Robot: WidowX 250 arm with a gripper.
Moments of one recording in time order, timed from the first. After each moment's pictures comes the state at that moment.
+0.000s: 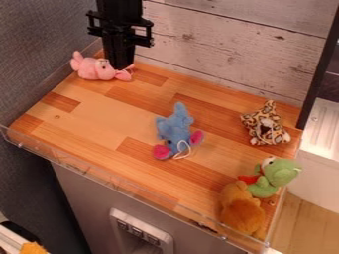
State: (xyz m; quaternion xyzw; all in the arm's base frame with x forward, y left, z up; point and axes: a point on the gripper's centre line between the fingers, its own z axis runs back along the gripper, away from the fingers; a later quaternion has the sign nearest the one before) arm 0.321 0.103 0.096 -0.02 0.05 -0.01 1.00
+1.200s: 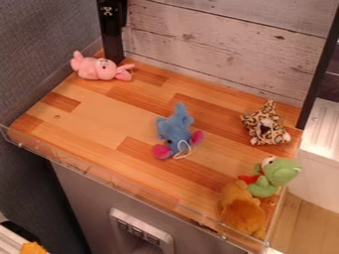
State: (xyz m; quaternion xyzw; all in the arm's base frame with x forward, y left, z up) arm 0.388 0.159 0.105 -0.04 0.05 -0.52 0.85
